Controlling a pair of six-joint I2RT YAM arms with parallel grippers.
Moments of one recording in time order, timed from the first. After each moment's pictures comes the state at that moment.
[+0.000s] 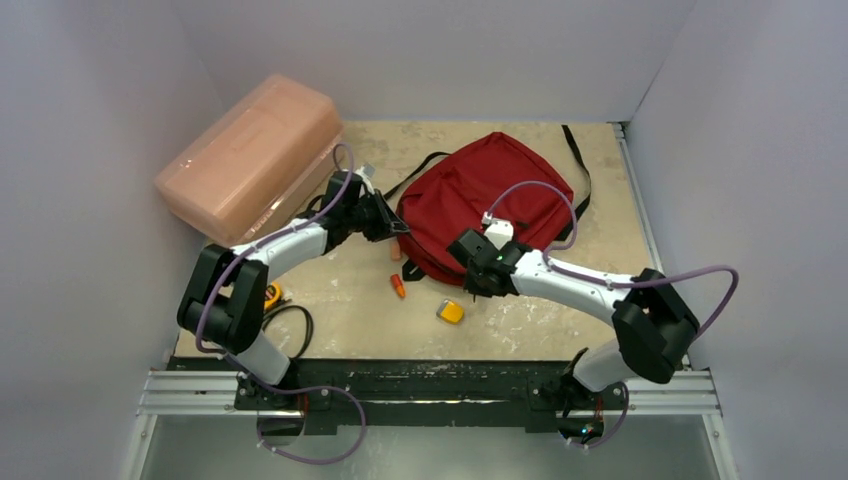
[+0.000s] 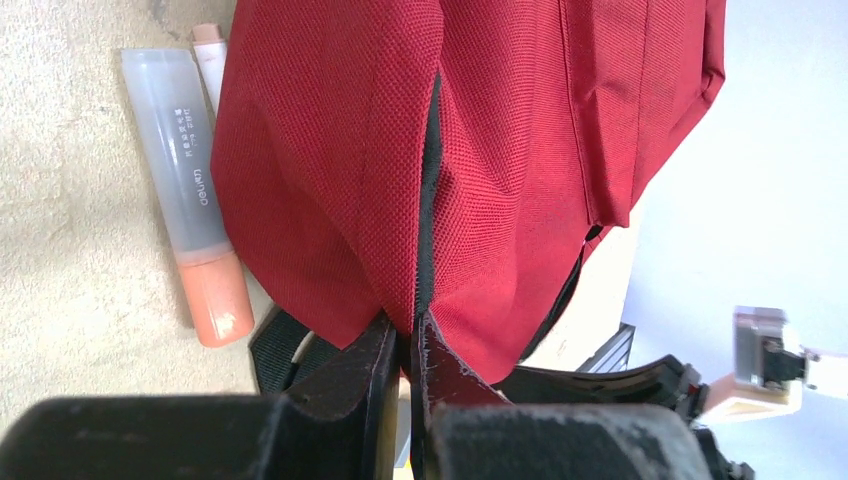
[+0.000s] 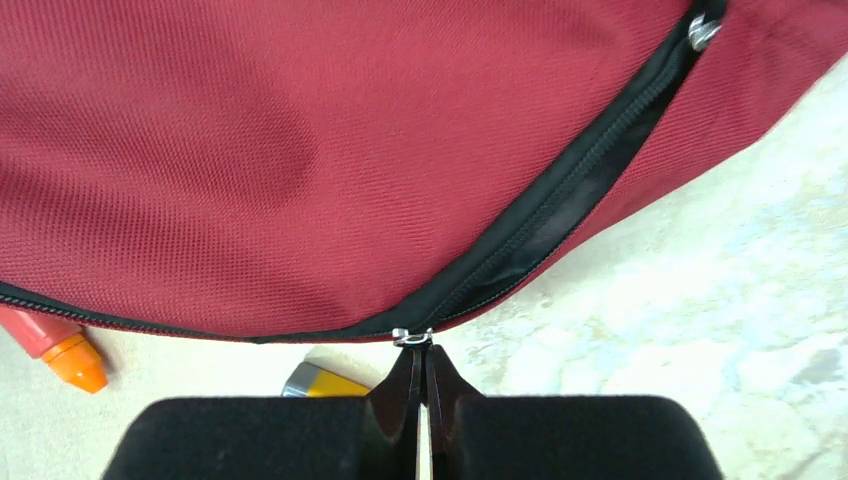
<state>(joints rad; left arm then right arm) -0.39 1.60 0.94 -0.01 0.37 -0.86 0.84 1.49 0.92 -0.63 0.41 1.01</state>
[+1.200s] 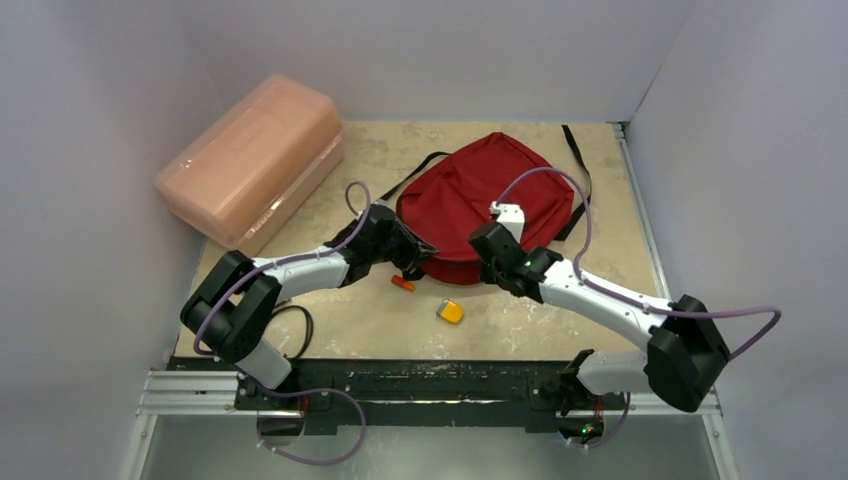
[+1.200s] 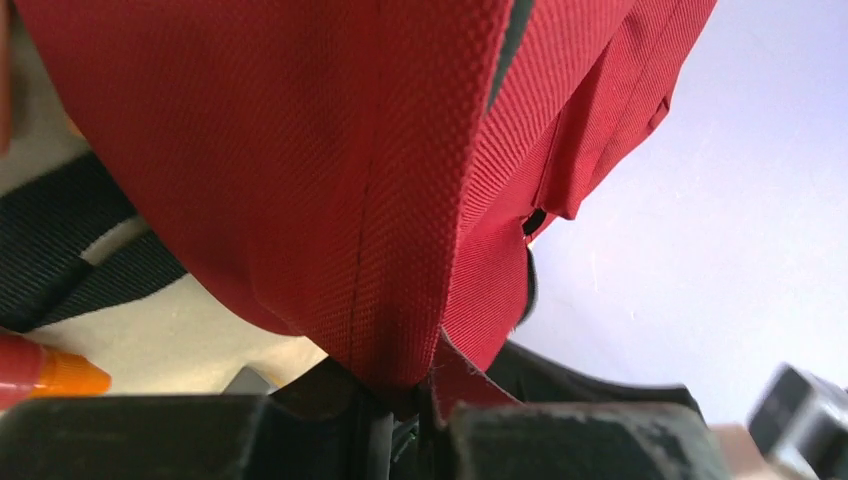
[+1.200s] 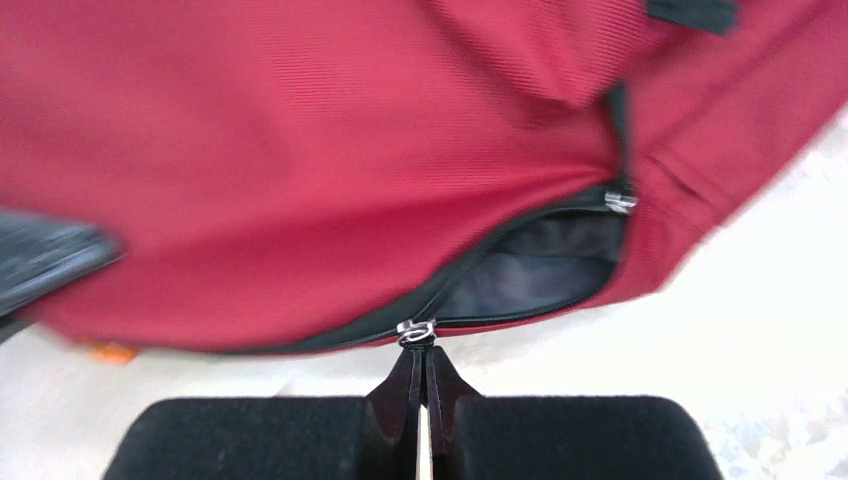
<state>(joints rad) -0.65 1.58 0.79 0.17 0.18 -1.41 0.81 1.26 0.83 -0.48 0.49 0.66</state>
